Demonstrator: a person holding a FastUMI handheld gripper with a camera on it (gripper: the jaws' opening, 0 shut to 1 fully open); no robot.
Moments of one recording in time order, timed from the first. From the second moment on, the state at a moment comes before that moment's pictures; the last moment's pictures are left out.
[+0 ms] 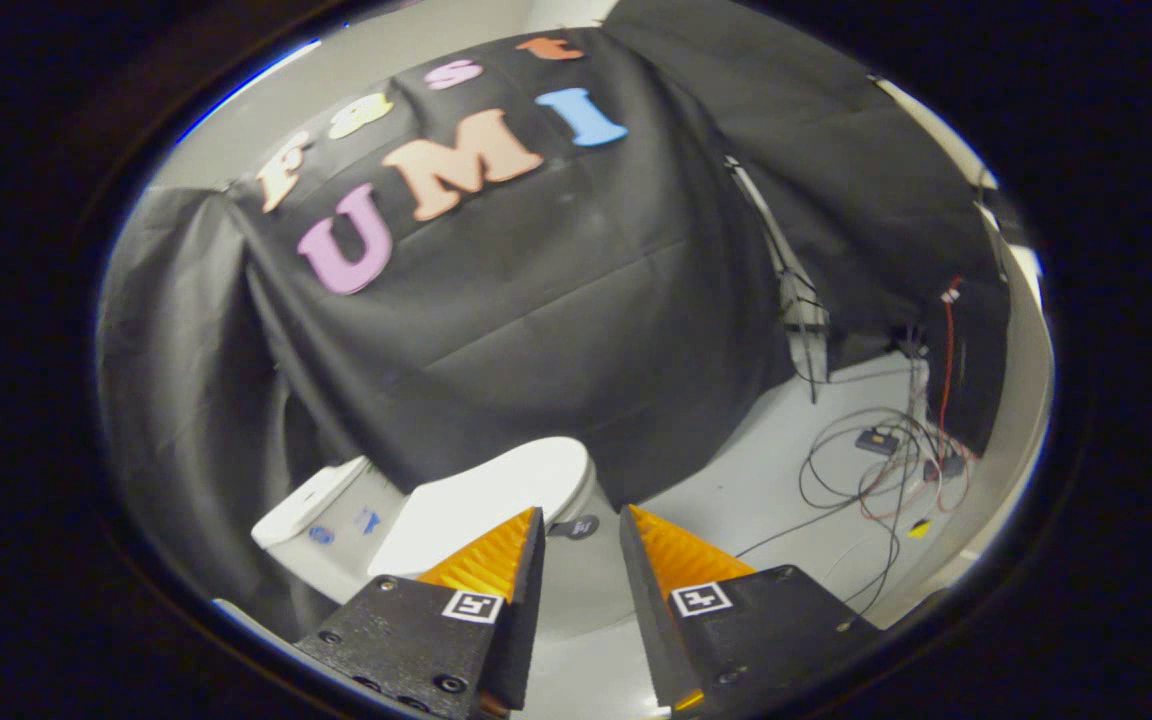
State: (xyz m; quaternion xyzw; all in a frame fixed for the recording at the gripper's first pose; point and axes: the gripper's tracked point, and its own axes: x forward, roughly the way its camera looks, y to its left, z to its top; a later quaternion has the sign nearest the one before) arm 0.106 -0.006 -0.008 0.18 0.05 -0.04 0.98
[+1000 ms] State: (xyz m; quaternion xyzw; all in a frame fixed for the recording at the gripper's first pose) arm 0.268 0.046 -0.100 0.46 0.07 0.01 0.88
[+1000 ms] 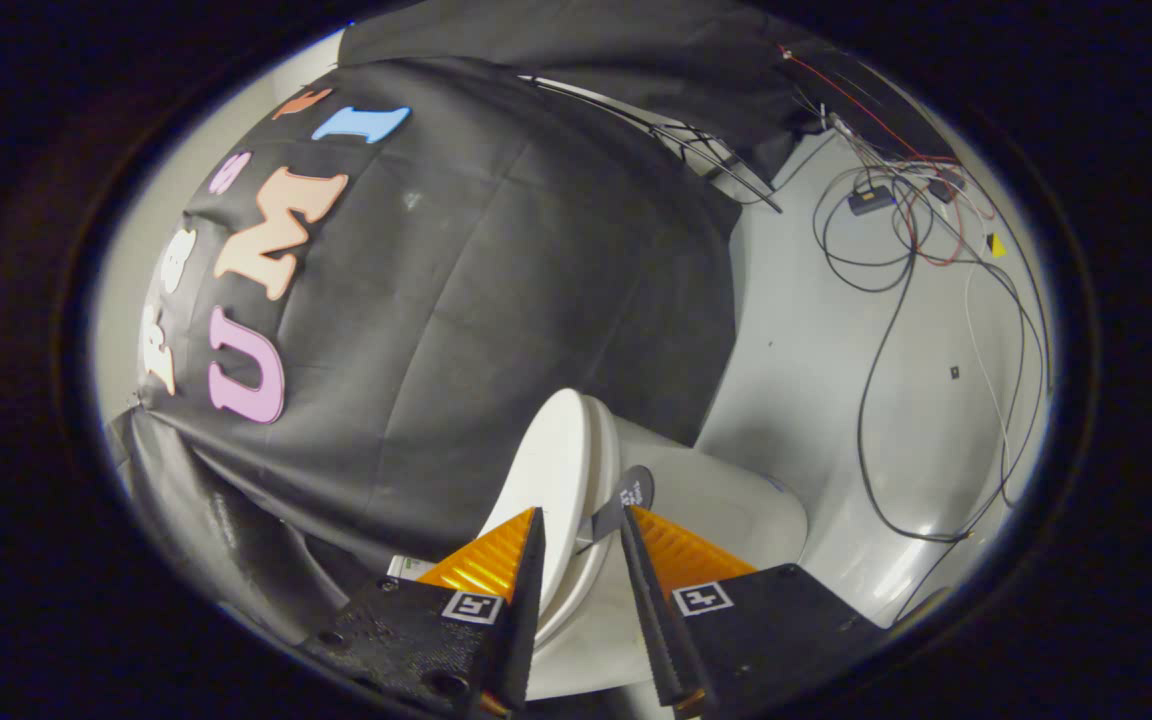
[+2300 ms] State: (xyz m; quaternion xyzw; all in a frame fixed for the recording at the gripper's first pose) arm 0.313 0.046 -0.088 0.53 0.05 -0.01 0.84
